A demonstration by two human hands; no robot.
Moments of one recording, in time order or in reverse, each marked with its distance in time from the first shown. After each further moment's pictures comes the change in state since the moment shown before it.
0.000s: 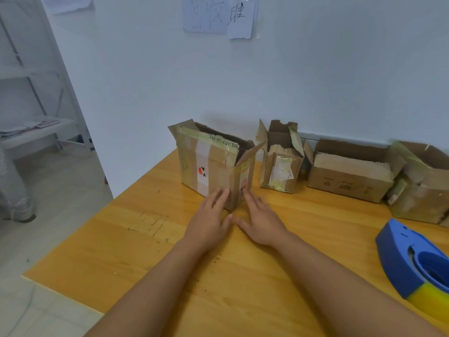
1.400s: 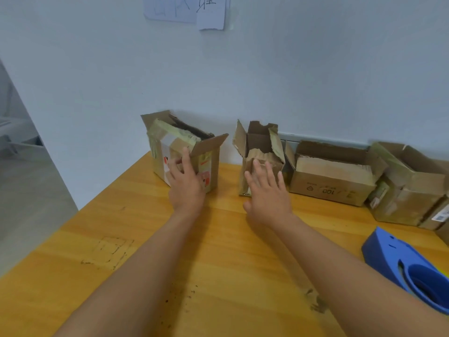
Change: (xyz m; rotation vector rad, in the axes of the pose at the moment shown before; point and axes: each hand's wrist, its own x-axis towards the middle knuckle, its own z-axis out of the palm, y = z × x) left_hand 0.128 0.008 0.005 -0.085 0.449 -0.298; right_hand 0.045 0.043 -0.058 -0.481 0.239 0.108
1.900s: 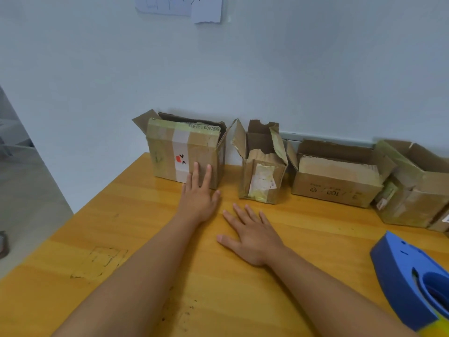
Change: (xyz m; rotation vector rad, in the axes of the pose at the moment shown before) left_hand 0.005 -0.034 0.052 0.177 -0.507 0.235; right_hand -0.030 -0.025 0.050 0.322 -0.357 -0.126
